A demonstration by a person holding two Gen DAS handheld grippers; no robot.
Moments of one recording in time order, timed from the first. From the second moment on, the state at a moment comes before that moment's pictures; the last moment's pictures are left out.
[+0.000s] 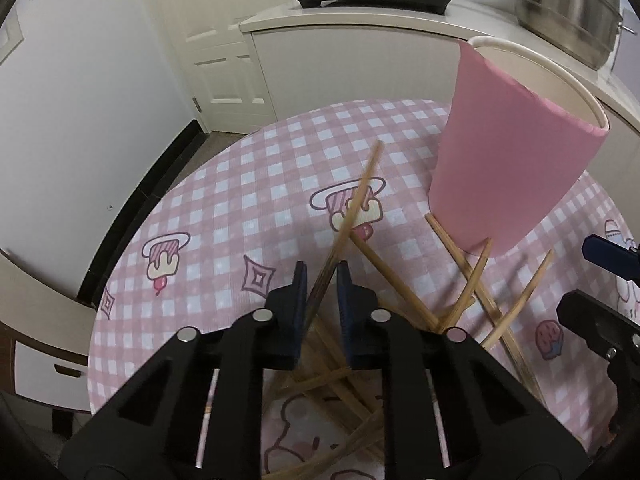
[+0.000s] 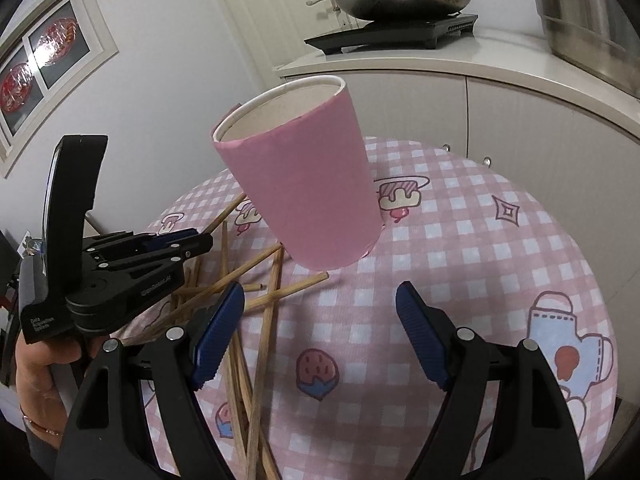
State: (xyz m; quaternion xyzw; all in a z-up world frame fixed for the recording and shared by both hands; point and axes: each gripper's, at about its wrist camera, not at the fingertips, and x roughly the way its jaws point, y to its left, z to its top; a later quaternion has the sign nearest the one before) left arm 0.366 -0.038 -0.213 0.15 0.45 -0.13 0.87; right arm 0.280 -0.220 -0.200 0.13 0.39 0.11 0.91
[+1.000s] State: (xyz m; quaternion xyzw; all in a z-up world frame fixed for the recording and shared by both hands) left arm 0.268 0.094 -0.165 -0.03 0.40 -0.07 0.91; right arm 0.298 -0.065 -0.186 -0.06 0.43 0.26 0.87
